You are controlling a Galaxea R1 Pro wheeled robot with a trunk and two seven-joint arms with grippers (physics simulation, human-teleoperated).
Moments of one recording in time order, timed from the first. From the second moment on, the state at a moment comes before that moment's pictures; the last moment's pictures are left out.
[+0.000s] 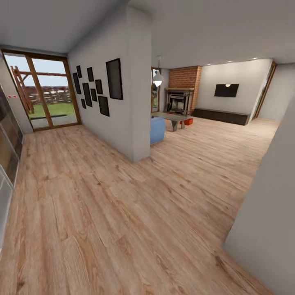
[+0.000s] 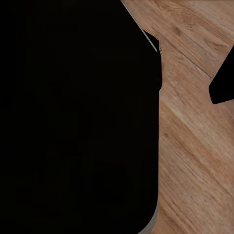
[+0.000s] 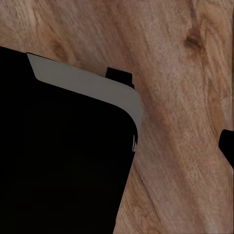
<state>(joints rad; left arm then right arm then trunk) 0.00 0.01 0.01 -0.04 0.07 -0.03 0.00 -0.16 -0.01 0.63 0.03 -0.36 -0.07 0.00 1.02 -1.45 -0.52</state>
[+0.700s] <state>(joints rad) 0.00 0.01 0.01 -0.04 0.07 -0.03 0.00 -0.16 -0.01 0.63 0.03 -0.36 -0.08 0.00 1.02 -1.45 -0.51</state>
